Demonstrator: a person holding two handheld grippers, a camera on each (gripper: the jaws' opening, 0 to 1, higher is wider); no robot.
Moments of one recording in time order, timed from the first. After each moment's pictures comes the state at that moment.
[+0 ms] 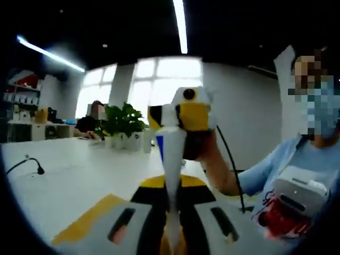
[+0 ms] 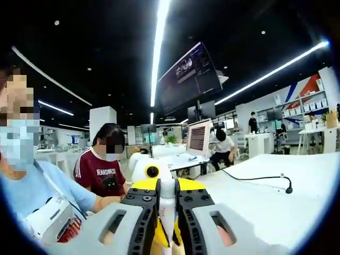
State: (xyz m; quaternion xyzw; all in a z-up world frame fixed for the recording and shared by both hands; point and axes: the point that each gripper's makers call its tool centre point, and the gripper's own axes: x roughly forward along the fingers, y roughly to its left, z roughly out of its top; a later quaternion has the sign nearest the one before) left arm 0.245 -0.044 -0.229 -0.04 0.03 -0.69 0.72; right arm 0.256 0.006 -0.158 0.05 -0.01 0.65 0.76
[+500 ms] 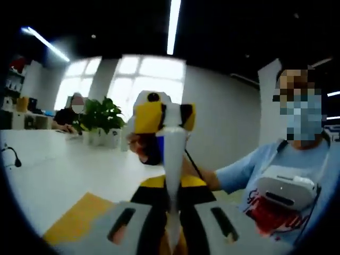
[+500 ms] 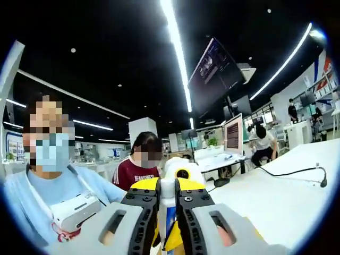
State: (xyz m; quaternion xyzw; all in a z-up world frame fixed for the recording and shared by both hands) left arm 0.237 -0.056 -0.239 -0.08 0.05 -0.75 0.66; right arm 0.253 -0.001 -0.172 0.12 0.00 0.77 0.62
